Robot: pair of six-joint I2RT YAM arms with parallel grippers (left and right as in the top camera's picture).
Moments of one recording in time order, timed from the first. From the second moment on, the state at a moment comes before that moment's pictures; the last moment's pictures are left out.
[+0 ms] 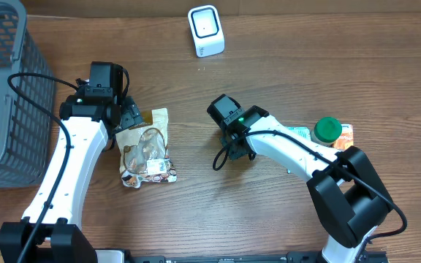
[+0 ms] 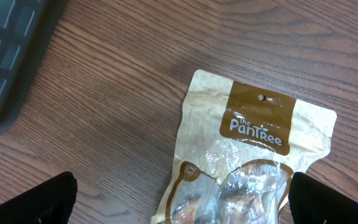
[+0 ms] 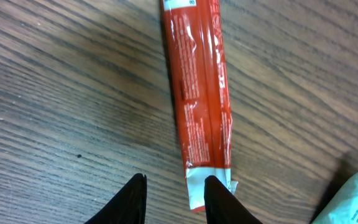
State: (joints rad) left arm -0.06 1.54 1.22 -0.92 -0.30 -0.52; right arm 0.66 1.90 1.27 -0.80 0.22 0.19
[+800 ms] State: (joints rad) left arm -0.06 1.54 1.22 -0.92 -0.30 -0.52; right arm 0.60 1.94 1.25 -0.79 0.25 0.15
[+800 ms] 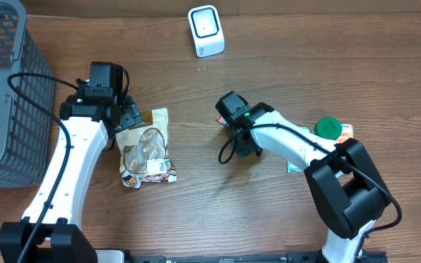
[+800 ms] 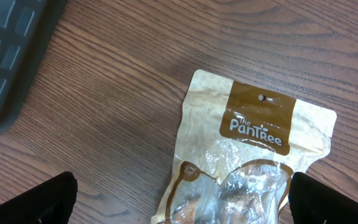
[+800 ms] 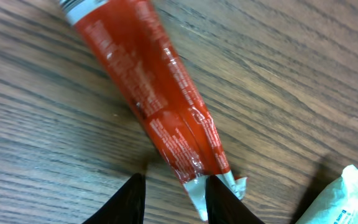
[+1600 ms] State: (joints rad) left arm -0.06 1.54 1.22 -0.92 -0.30 -0.52; right arm 0.52 1.93 1.36 -0.80 0.24 0.13
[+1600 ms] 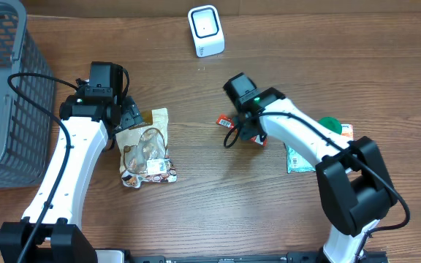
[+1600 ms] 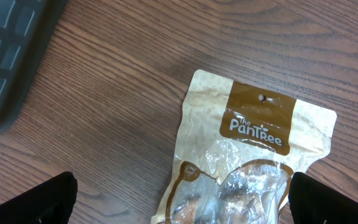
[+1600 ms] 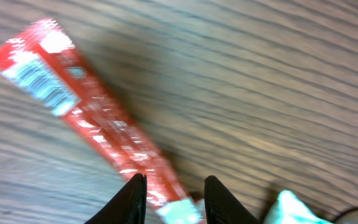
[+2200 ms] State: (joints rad) left arm -0.06 1.54 1.22 -0.92 -0.30 -0.52; right arm 0.36 1.93 1.35 -0.88 -0.05 0.17
